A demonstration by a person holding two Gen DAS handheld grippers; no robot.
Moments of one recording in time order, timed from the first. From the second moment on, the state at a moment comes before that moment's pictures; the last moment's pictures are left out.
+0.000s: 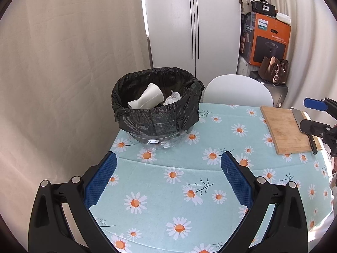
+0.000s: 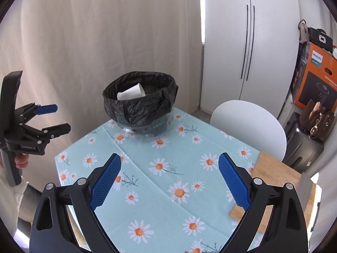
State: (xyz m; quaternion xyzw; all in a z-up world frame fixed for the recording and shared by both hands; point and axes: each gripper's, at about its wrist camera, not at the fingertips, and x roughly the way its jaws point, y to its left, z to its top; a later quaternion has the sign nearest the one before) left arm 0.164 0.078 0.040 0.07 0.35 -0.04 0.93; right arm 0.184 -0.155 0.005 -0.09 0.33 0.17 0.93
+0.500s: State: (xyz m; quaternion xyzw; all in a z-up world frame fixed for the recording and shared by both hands) left arm 0.148 0.076 0.045 0.07 0.35 -0.04 0.93; right arm 0.168 -0.167 0.009 -0.07 0.32 0.15 0.93
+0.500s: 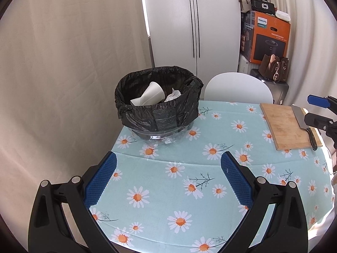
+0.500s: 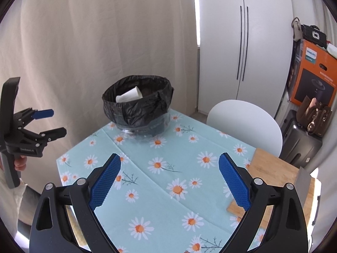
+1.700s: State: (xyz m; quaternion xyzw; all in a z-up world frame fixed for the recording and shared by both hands) left arm 0.129 0.082 0.042 0.09 0.36 -0.03 0.93; right arm 0.143 -0.162 0.003 -0.07 0.30 0.15 0.94
